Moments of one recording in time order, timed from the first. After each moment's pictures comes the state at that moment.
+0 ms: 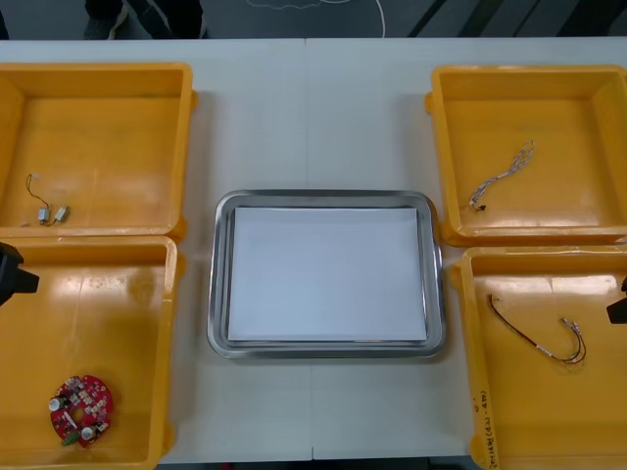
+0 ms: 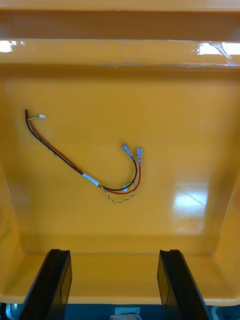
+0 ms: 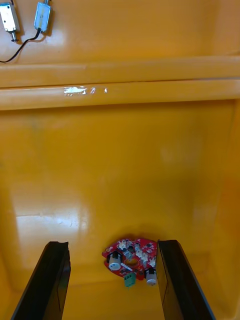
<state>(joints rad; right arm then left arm) -0.02 -0.89 -0.29 -2.28 -1.02 1.90 1.20 -0.08 0.76 0.38 -2.22 0.94 1.91 -1.34</state>
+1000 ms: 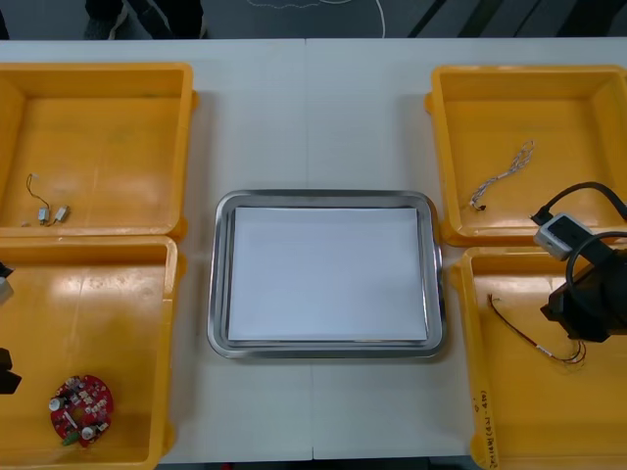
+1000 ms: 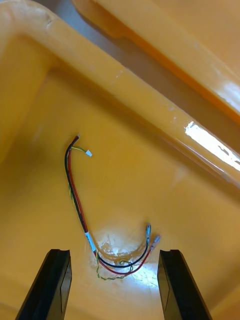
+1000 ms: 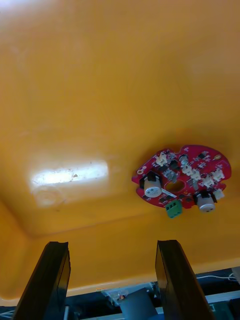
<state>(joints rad) -0.01 -0.93 0.04 -2.26 -0.80 1.55 1.63 0.18 0.73 0.34 -2.22 0.85 1.90 -1.61</state>
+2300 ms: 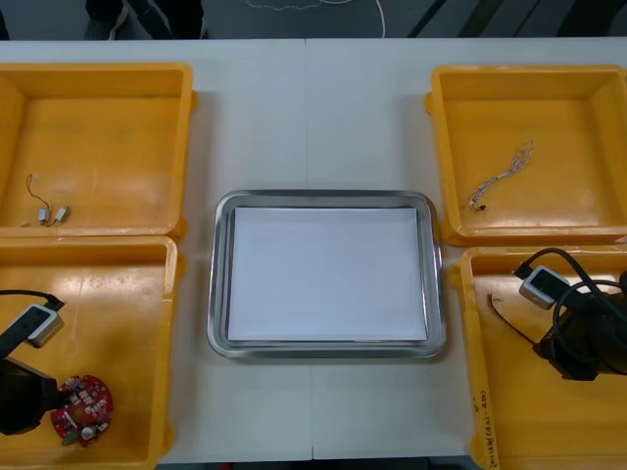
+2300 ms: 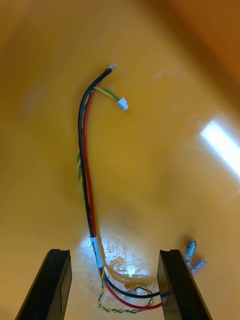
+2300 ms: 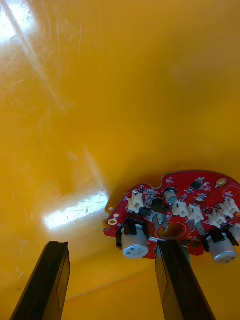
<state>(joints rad) 0.07 -1.09 0.26 -2.11 -0.81 1.18 1.73 0.28 0.52 0.30 -2.16 0.69 1.66 -1.97</state>
